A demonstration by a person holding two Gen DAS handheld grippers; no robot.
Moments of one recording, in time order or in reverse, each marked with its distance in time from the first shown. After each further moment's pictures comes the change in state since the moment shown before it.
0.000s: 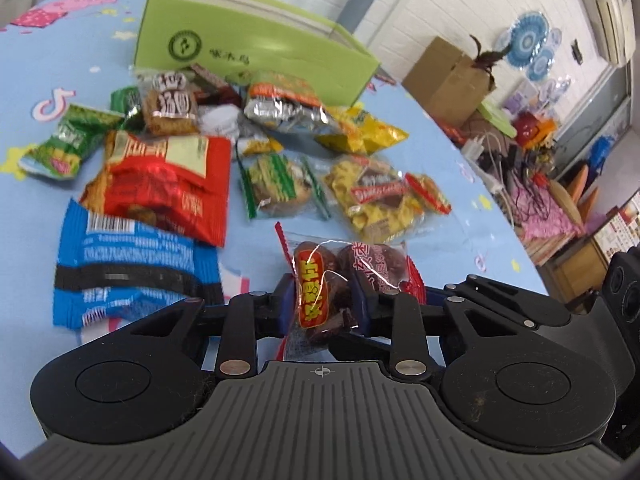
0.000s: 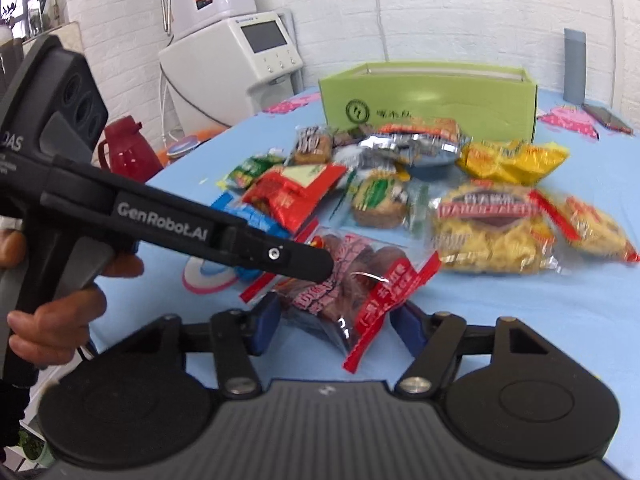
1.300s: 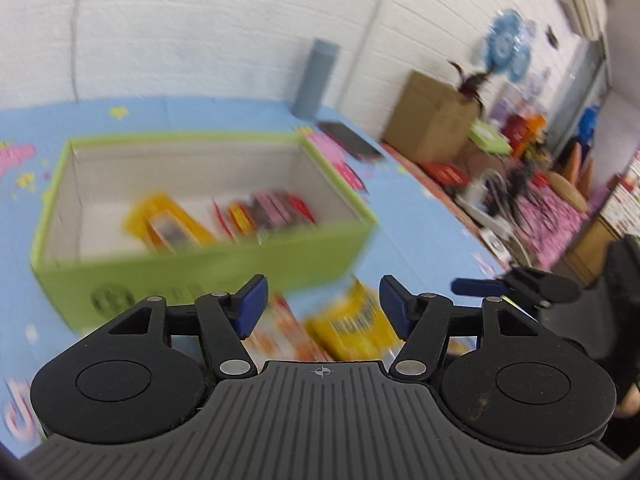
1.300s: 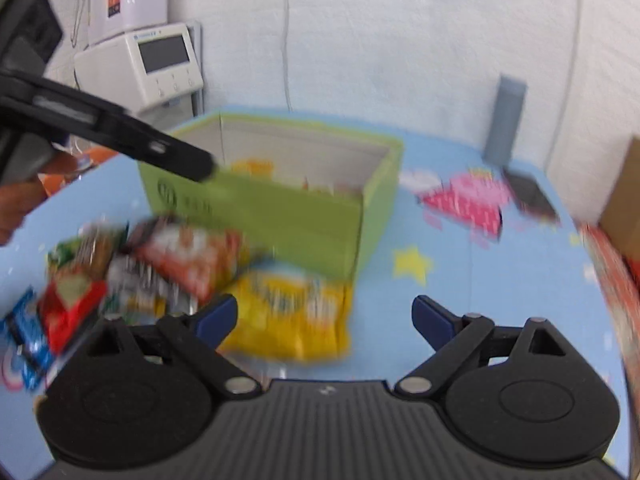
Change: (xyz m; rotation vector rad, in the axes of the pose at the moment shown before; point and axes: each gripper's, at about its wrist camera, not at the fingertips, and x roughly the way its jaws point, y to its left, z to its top) left arm 0.072 -0.025 0.164 0.234 -0.047 -0.022; right arm 0.035 -0.162 0.105 -0.069 0.019 -0.221
